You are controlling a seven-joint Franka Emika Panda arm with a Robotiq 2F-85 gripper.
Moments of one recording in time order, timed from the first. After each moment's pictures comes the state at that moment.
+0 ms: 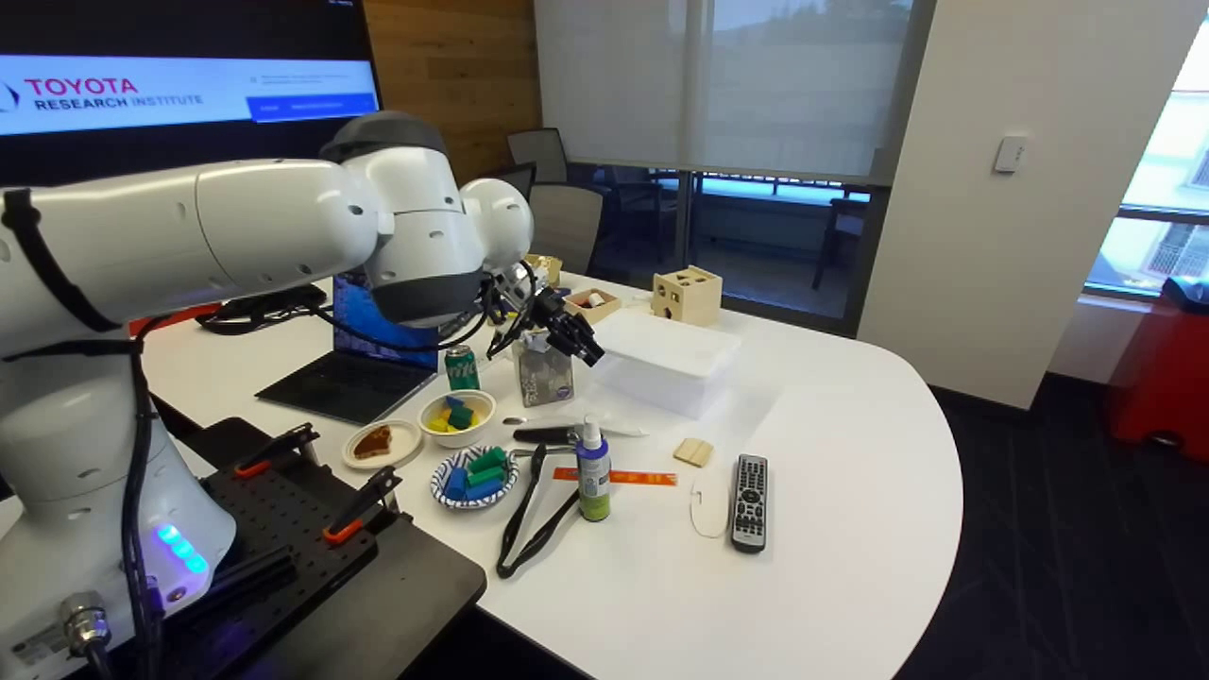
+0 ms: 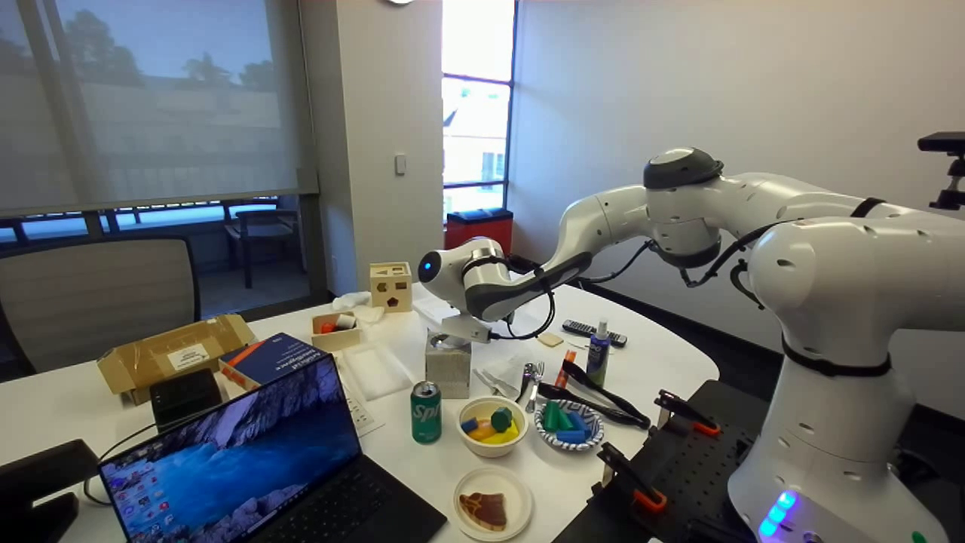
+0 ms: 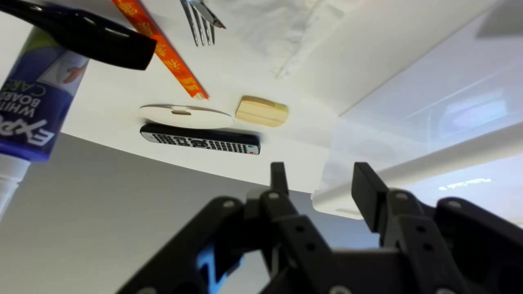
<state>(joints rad) 2.32 -1.48 -1.97 -1.63 -2.16 1.38 2.13</state>
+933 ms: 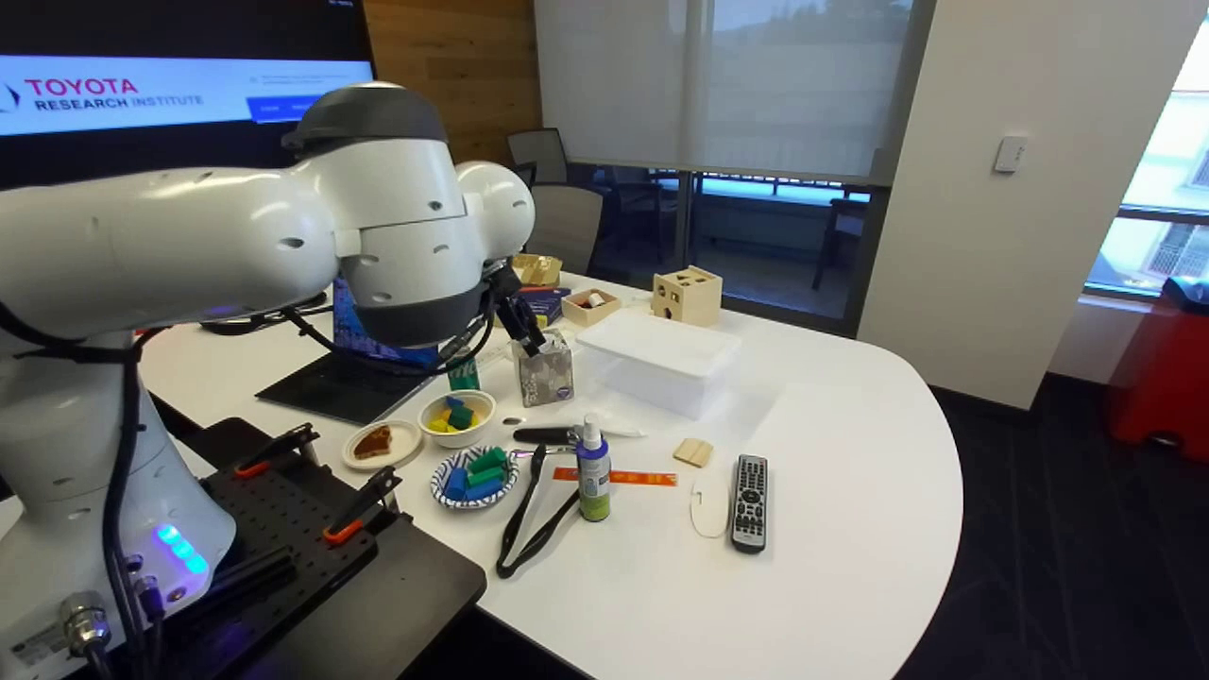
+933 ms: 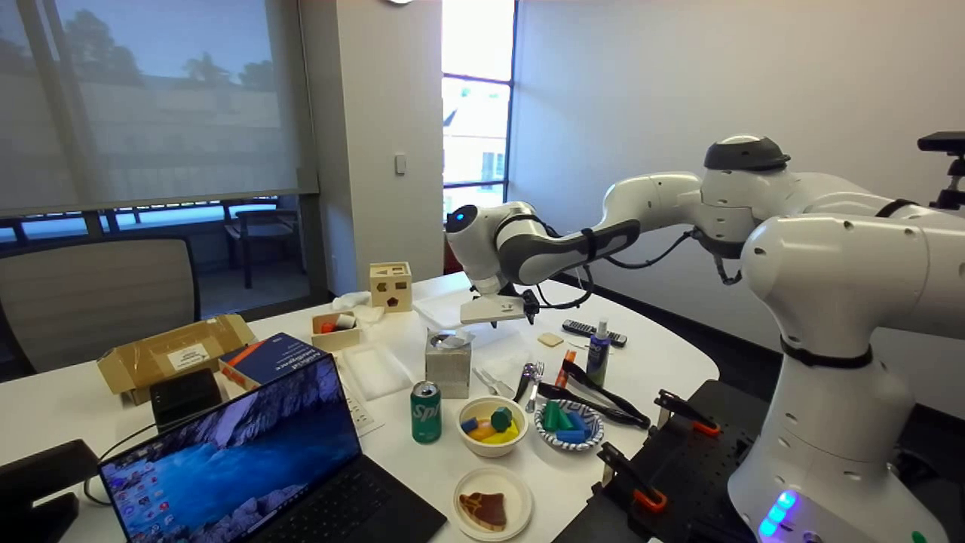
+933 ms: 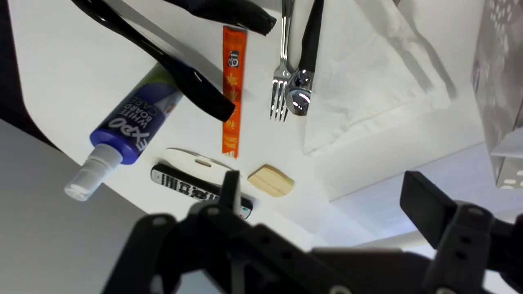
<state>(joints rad) 2.01 -1.46 -1.75 -2.06 -1.94 1.37 1.85</state>
